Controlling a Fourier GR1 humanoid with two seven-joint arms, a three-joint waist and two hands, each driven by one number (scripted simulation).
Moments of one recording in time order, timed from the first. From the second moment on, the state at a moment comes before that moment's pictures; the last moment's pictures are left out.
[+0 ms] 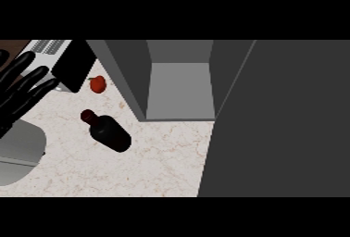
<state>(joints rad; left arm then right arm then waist) -0.22 0.44 0.17 -2.05 0.94 -0.32 0.51 0.05 -0.03 0.47 -2.50 0.05 -0.19 0.55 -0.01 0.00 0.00</state>
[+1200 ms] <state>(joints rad) -0.19 0.32 0.12 -1.74 0.61 -0.50 0.27 -0.07 -0.13 0.58 -2.50 0.10 -0.37 0.65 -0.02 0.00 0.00</state>
